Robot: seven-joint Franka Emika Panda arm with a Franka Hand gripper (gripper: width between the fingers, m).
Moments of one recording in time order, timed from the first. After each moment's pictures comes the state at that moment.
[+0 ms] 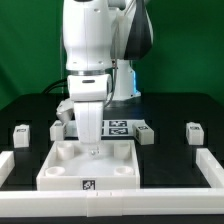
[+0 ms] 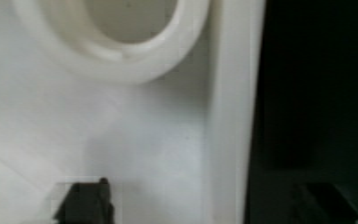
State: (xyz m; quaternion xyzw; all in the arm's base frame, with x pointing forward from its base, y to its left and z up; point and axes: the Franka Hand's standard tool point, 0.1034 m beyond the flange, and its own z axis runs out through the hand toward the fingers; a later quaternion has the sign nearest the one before) arm 0.460 -0.052 0.009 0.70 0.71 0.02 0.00
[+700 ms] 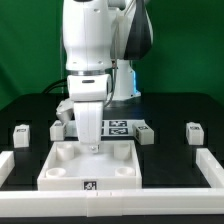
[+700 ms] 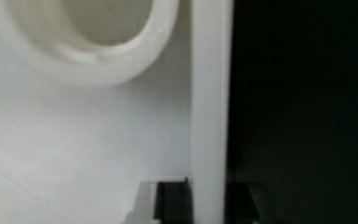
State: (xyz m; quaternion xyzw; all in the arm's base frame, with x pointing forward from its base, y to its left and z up) arm 0.460 -0.052 0.009 0.70 0.71 0.02 0.00
